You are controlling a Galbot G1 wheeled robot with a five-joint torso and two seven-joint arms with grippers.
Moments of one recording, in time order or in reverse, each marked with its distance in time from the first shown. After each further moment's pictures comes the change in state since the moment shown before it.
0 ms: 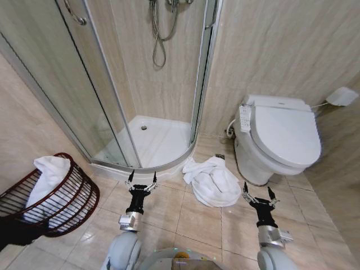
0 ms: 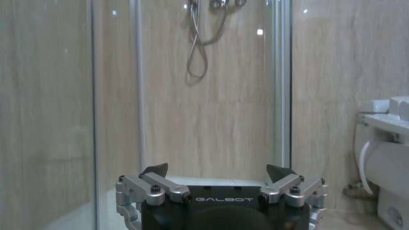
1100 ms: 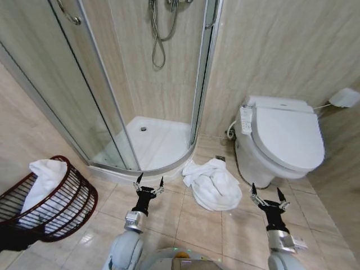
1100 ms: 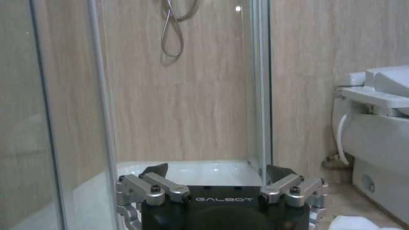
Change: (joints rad) left arm 0.014 -0.009 0.025 0.009 0.074 0.051 0.067; right arm -0.002 -0.031 0.049 -0.031 0.036 0.051 -0.022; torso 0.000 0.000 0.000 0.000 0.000
